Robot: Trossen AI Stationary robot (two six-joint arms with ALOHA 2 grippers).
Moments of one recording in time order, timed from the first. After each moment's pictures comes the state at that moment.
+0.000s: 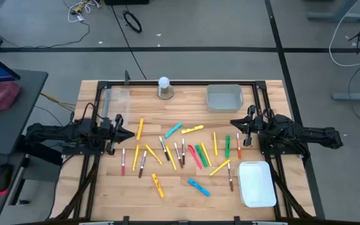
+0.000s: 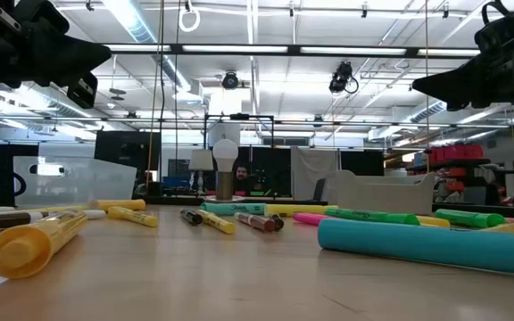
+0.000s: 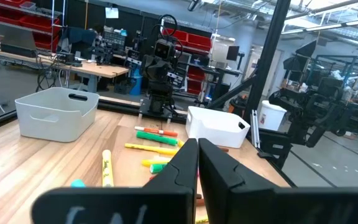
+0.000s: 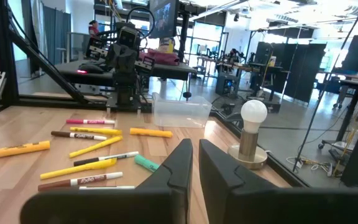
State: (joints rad) left arm -0.06 0.01 0.01 0.11 -0.01 -0.22; right arm -0.07 0.00 0.02 0.03 0.12 -0.15
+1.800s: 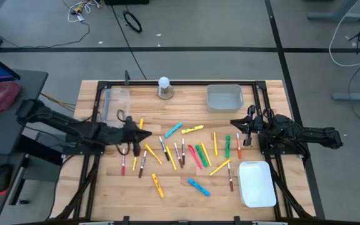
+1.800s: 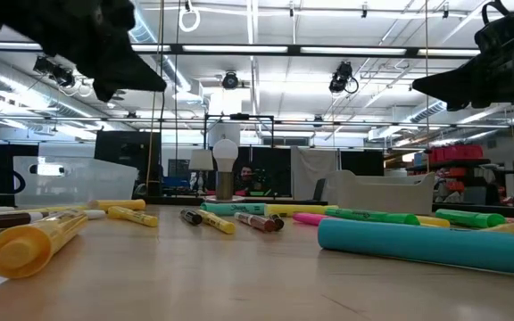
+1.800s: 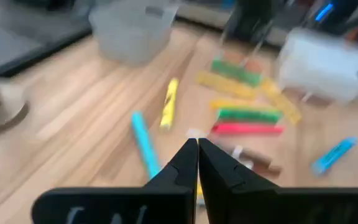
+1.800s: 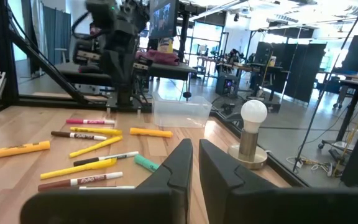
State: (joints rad) left arm -0.29 0.95 0.49 -0.04 -0.56 -0.46; right arm -0.07 0.01 0.02 0.03 0.12 -0.15
